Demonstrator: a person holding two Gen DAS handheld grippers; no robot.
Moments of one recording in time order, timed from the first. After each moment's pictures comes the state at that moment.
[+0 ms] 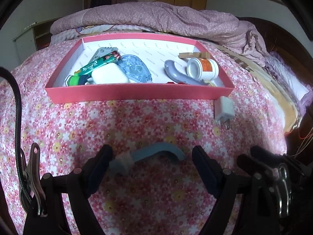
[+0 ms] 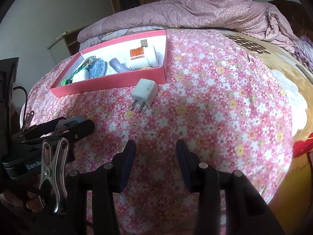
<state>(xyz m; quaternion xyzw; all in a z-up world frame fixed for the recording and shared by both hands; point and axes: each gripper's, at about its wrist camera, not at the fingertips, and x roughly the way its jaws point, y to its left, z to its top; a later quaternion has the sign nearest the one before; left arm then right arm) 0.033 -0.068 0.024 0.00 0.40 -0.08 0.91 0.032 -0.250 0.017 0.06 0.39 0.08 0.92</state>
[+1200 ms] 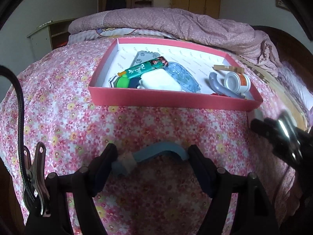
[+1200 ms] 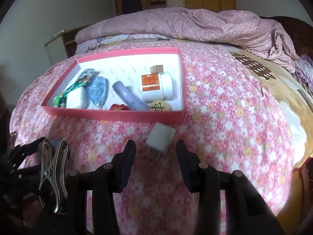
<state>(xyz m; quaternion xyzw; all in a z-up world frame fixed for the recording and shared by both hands) 0.034 -0.009 0.023 -0.01 0.38 -0.03 0.92 0.092 -0.212 0.040 0.01 0.38 0.05 0.92</state>
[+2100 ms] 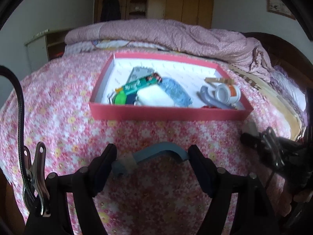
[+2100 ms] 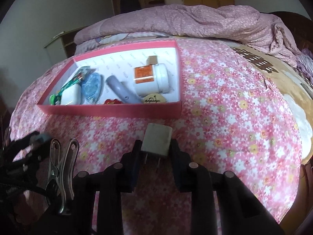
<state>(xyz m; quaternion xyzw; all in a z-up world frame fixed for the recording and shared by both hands) 0.027 -0.007 0.039 -0.01 0.33 -0.05 0.94 0.081 -0.221 0.027 0.03 0.37 0.07 0.93</state>
